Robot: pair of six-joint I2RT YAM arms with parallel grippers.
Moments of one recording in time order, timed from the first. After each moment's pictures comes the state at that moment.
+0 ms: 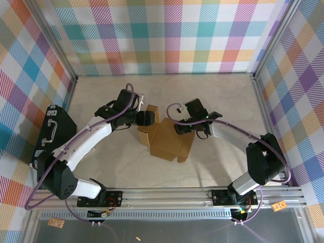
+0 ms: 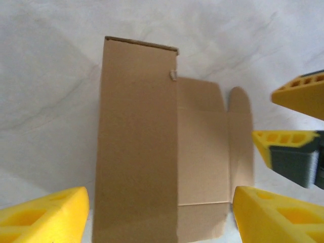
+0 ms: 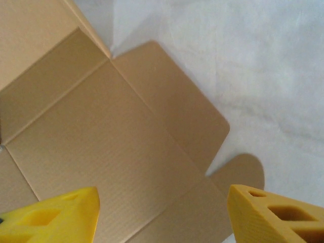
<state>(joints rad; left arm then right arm) -0.52 1.42 1.24 -0.72 0.11 -0.35 0.59 1.54 1.03 -0.44 -0.07 0.06</state>
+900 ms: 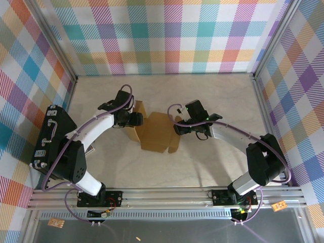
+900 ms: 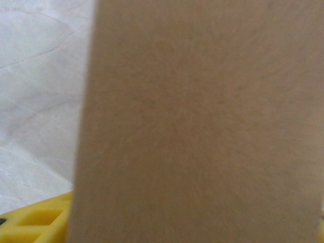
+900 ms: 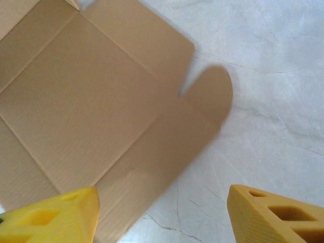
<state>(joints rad) -0.33 1.57 1.15 -0.67 0.08 -0.36 0.59 1.52 1.00 -0.38 -0.07 0.08</state>
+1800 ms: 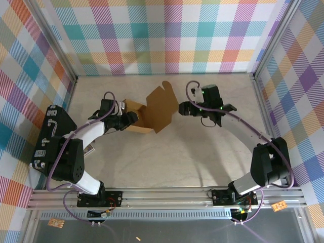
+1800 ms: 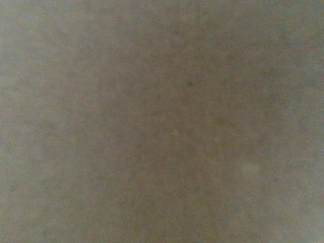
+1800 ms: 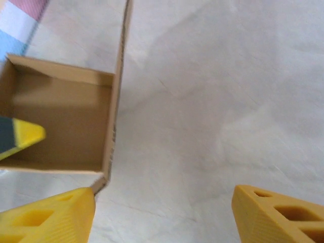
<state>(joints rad) -0.16 1.54 0.88 -0.23 0.48 -0.60 0.40 1.52 1.15 -0.34 -0.35 0.34</state>
